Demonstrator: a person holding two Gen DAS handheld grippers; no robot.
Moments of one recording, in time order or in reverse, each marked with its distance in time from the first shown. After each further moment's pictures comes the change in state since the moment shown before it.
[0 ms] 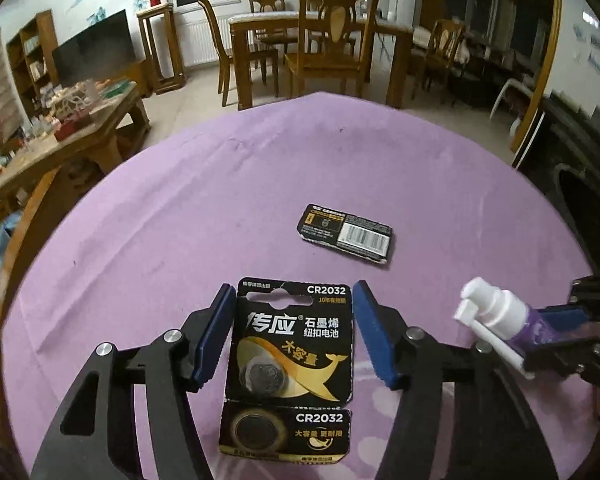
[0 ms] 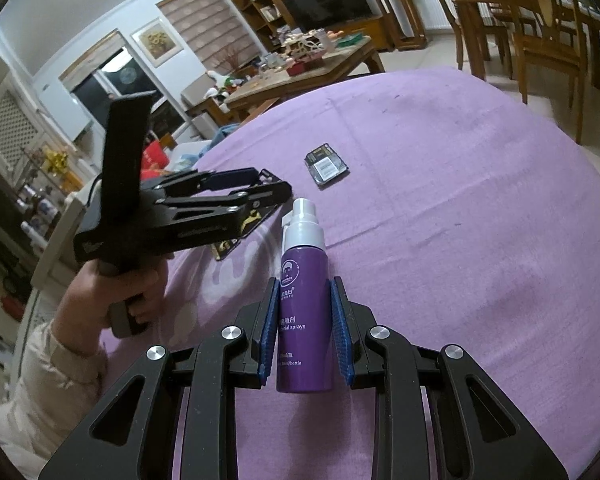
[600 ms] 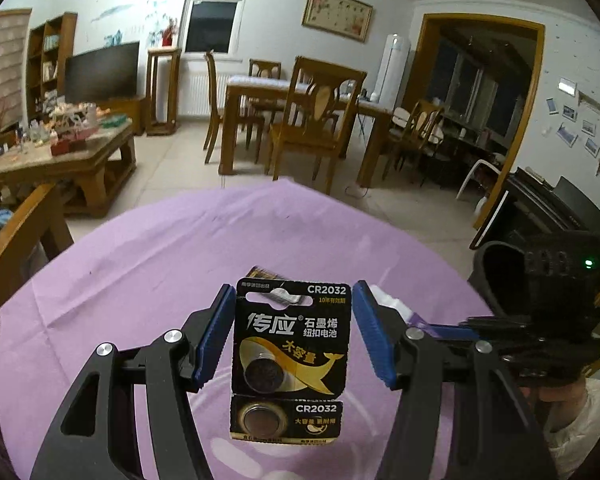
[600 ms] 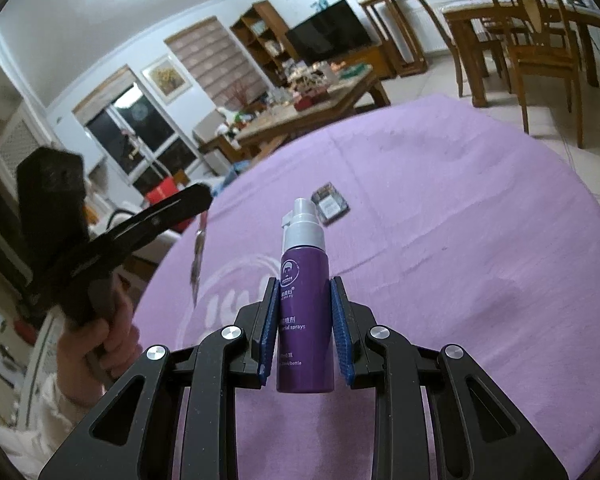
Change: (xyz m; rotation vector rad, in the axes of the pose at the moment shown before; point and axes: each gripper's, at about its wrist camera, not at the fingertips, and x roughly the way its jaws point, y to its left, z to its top) left arm -0.090 -0.033 -0.001 -0.091 -0.267 -0.106; right arm -0.028 -0.006 -0.013 0.046 -0.157 0.063
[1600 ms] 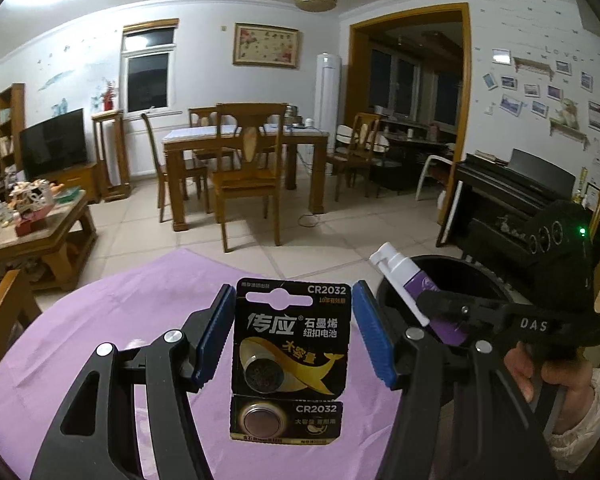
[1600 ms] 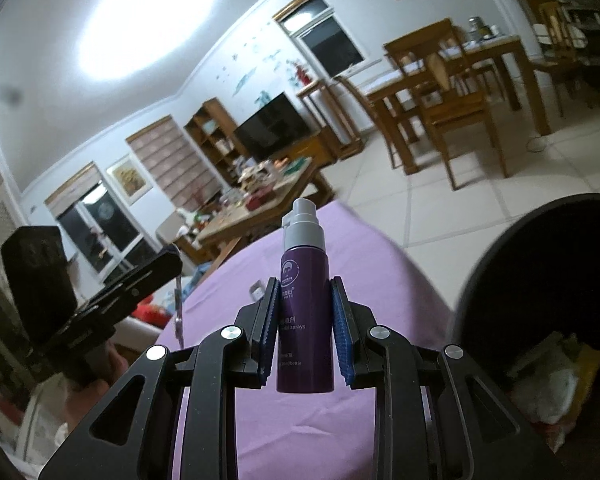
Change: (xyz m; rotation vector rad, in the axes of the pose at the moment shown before) left arm -0.018 -0.147 0.021 0.205 -0.119 -0.115; right arm -0.226 -0.051 -0.059 0.147 -0.354 -0.156
